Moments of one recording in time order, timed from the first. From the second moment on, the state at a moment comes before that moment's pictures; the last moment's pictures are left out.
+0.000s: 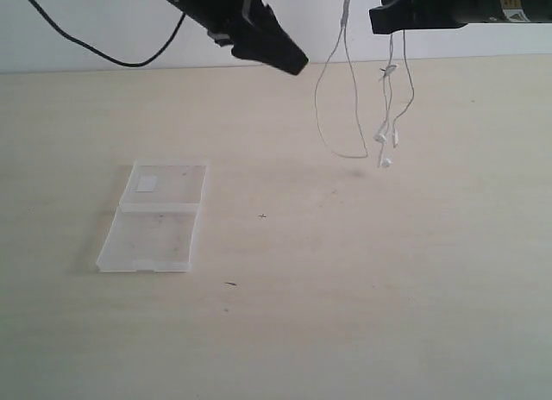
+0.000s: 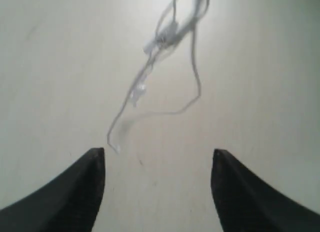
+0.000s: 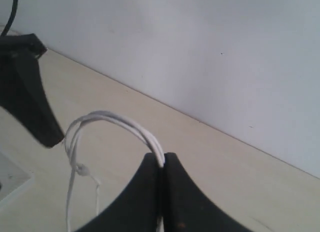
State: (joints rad) left arm -0.24 2.19 -2.00 -0.92 1.22 1.14; right arm 0.24 1.52 -1.00 -1.45 -0.27 1.25
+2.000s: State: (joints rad) left arm -0.34 2.22 -1.58 -1.66 1.03 1.93; right arm 0.24 1.52 -1.00 -1.46 -0.50 1.30
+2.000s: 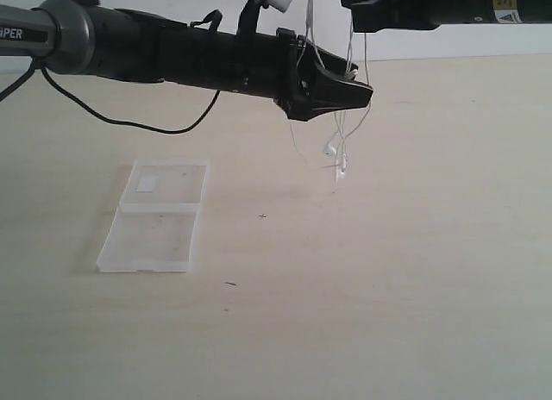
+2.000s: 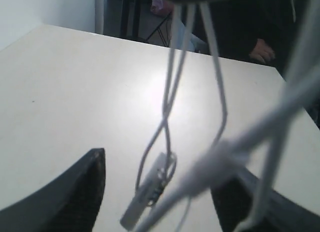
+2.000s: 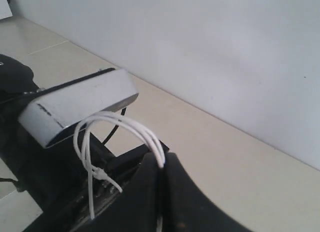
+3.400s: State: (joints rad) left arm -0.41 2.22 -1.58 -1.67 0.98 1.96; right arm 0.24 1.52 -1.00 -1.43 -0.42 1.30
